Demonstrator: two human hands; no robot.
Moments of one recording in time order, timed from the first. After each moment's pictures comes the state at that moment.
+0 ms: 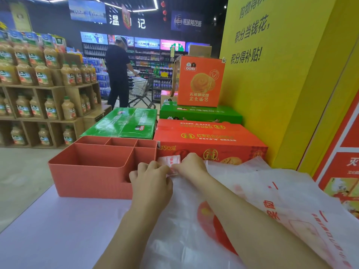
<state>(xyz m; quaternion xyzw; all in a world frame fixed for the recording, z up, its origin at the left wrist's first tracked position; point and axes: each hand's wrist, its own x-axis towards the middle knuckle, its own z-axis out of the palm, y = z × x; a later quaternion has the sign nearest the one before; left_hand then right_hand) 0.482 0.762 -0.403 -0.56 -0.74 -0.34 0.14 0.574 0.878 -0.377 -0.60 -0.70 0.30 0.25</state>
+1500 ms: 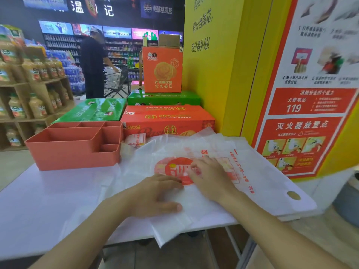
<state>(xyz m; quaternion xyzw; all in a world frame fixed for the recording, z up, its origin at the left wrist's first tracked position) 0.571 0.656 -0.400 -0.86 -0.49 -0.10 -0.12 0.795 0.720 -0.405 -0.51 -0.82 0.06 0.25</state>
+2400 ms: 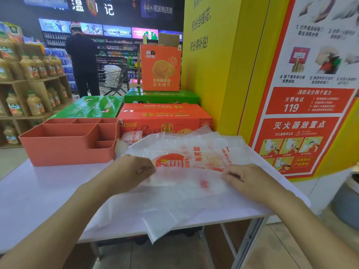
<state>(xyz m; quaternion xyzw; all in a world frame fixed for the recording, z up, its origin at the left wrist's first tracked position) 0.537 0.669 -0.378 -0.80 -0.57 -0.20 -0.01 0.902 0.693 -0.374 -0.52 -0.83 0.12 0.18</state>
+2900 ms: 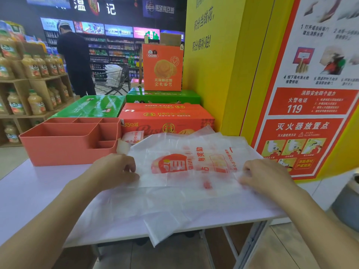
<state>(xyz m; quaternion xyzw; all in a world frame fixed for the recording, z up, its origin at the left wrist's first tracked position) 0.500 0.676 -0.375 -0.73 -0.68 -0.10 -0.01 0.906 0.707 -0.356 -0.66 -0.75 -0.06 0.02</state>
